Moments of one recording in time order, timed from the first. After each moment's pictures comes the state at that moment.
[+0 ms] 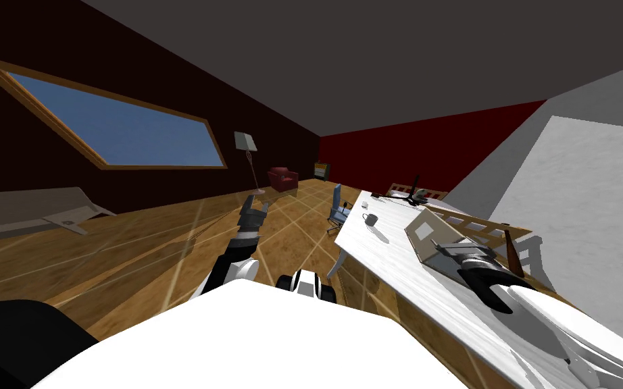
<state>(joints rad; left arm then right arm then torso) 0.54 -0.01 -0.02 -2.27 0.11 -0.45 0.02 0.21 -0.95 -0.36 -1.31 0.90 0.07 0.68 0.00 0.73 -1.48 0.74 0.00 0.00</state>
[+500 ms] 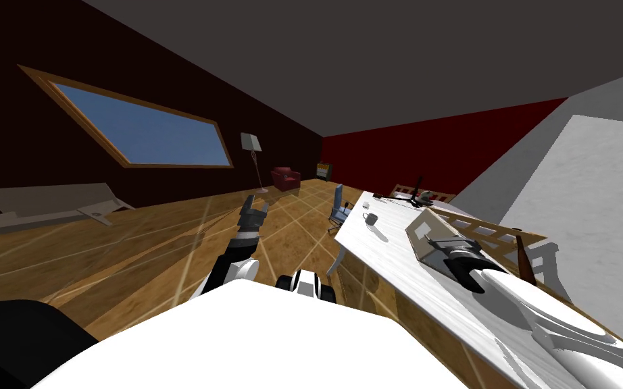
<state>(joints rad) 0.54 -0.01 -0.02 -2.27 0.11 -0.45 0.02 0.11 -1.00 -0.22 -1.24 0.90 0.16 0.62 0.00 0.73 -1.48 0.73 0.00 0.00</state>
